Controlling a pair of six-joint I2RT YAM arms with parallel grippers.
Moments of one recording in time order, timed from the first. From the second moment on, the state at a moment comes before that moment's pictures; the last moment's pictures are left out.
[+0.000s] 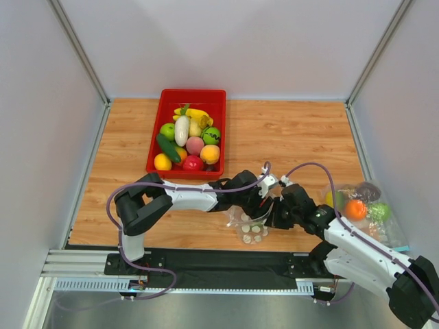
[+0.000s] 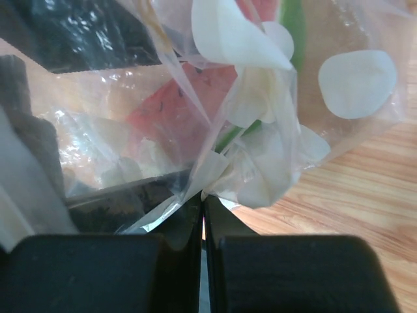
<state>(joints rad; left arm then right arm) -1.08 1.87 1.07 0.12 0.25 -0.21 0.66 0.86 0.40 -0.47 -0.15 0.75</state>
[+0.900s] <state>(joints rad) -1.14 1.90 1.18 0.00 0.12 -0.12 0.65 0.76 0.45 -0.58 -0.06 0.76</state>
